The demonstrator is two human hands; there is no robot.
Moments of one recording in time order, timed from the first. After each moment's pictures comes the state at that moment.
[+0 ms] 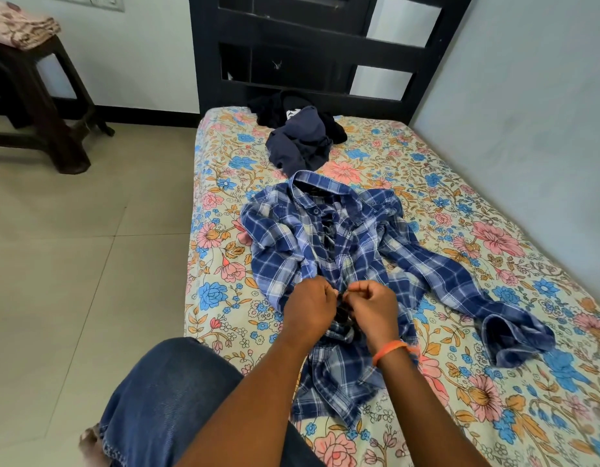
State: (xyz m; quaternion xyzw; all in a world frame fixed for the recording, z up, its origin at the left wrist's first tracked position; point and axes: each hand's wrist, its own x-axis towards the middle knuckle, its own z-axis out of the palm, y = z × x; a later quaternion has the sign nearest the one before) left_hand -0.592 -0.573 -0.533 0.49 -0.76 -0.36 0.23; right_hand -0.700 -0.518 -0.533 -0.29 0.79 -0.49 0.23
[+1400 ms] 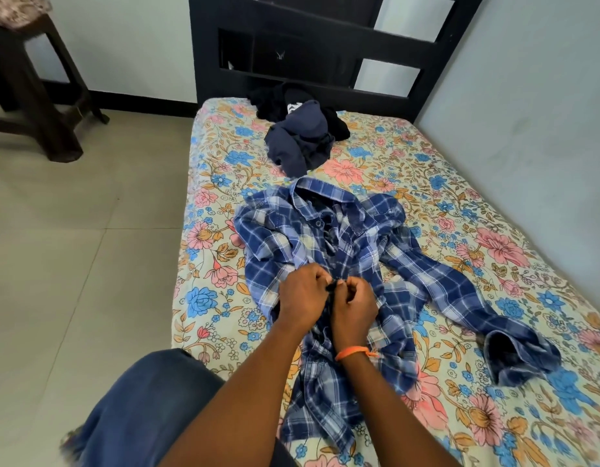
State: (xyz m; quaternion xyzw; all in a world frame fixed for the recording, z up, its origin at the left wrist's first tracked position) left_hand -0.616 -0.614 -0.543 0.52 -0.72 -0.39 0.25; right_hand -0.693 -0.562 -0.580 -0.33 0.79 -0.52 0.02
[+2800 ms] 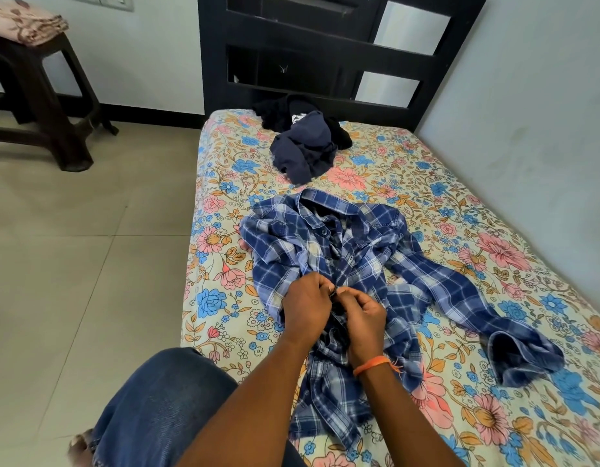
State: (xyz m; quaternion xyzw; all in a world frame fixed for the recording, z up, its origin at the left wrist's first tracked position) left_hand -0.606 -0.597 -0.545 0.53 -0.68 -0.41 0.29; right_hand -0.685 -0.536 -0.555 -0.21 0.67 -0.65 0.29
